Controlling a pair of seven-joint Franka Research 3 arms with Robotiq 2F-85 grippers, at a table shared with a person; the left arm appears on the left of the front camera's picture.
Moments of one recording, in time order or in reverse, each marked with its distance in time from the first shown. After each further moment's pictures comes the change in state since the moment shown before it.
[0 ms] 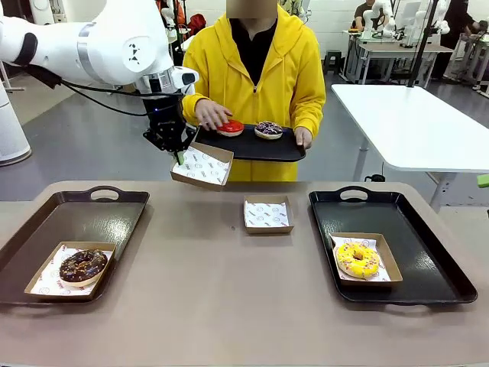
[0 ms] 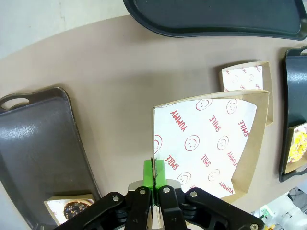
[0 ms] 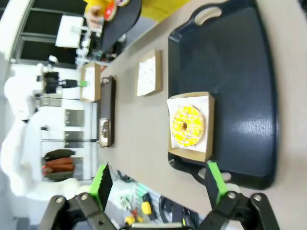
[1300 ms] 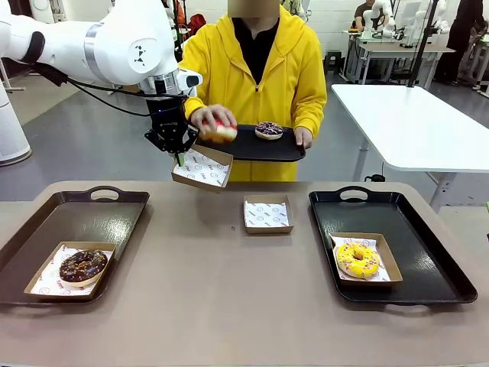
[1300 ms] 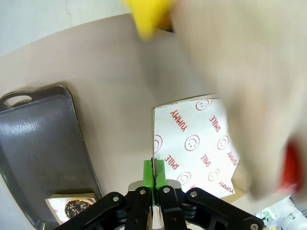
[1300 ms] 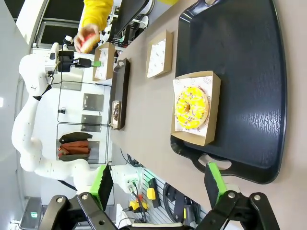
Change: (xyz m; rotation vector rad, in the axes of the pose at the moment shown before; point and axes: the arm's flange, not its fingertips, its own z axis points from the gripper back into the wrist) left arm 0.004 -0.003 -0.007 0.032 0.015 0.014; right arm -0.021 -0.041 -0.007 0.112 0.071 0.022
